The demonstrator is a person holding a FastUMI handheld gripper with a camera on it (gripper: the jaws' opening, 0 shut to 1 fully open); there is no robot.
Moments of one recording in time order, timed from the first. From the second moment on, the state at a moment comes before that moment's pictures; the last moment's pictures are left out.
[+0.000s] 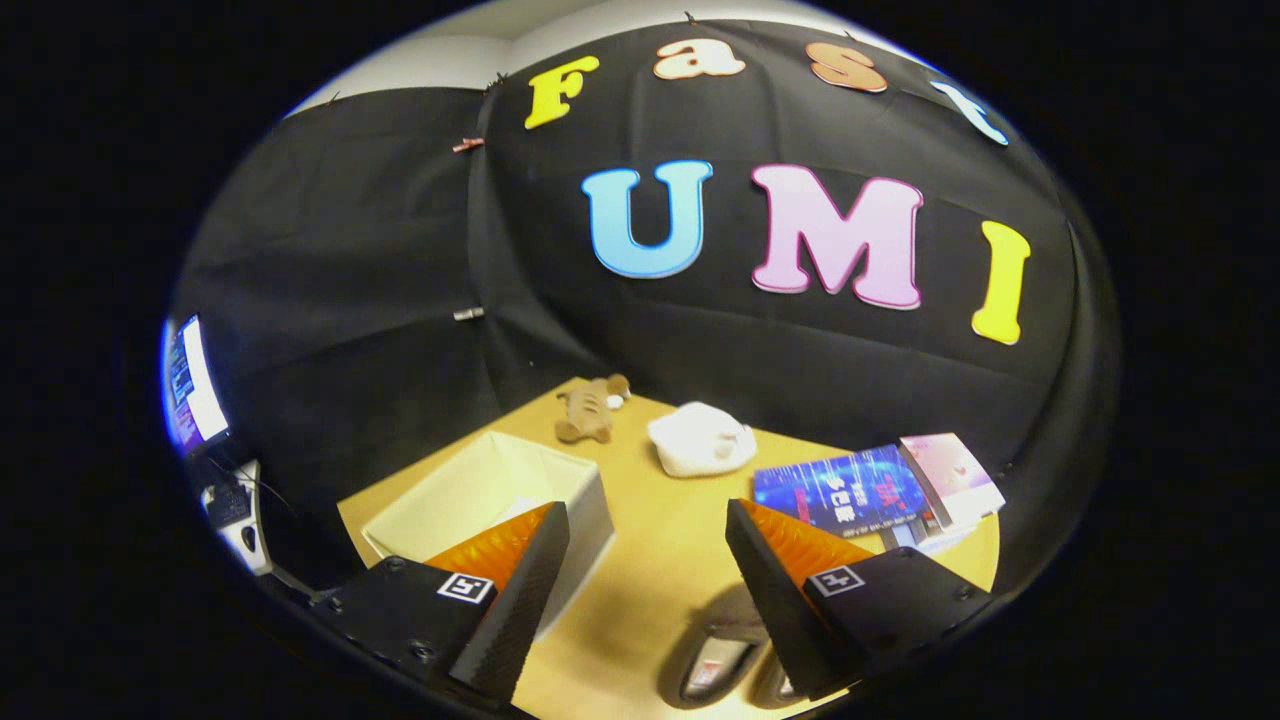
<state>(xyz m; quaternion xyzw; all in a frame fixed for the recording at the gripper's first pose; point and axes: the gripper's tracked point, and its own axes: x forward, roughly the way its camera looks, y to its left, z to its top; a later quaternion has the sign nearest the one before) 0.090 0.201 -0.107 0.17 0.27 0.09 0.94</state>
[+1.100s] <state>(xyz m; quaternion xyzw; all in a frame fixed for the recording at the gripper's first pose) 0.027 0.176 -0.364 0.15 0.47 -0.01 0.87</state>
